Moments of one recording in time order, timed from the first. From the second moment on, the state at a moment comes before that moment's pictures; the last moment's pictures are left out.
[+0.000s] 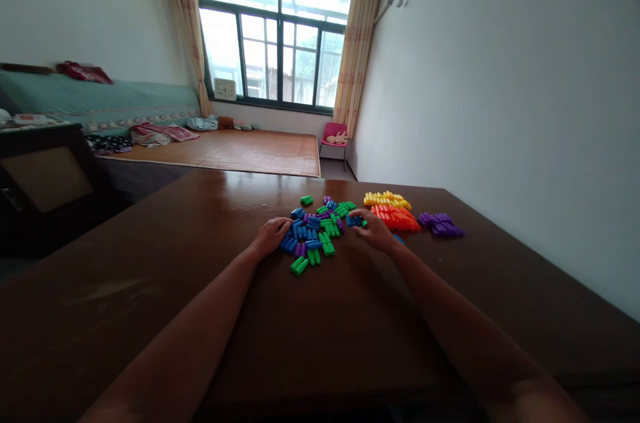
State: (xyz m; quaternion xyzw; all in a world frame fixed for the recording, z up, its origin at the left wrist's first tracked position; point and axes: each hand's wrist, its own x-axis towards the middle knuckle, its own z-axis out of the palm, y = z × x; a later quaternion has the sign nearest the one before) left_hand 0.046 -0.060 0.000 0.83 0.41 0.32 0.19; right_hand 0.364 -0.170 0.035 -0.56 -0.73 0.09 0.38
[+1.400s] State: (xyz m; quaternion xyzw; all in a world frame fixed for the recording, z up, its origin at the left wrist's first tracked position) left_hand 0.049 -0.060 -0.006 0.82 0.39 0.35 0.21; right_hand 0.282 -0.127 0.021 -0.59 -0.75 -0.01 0.29
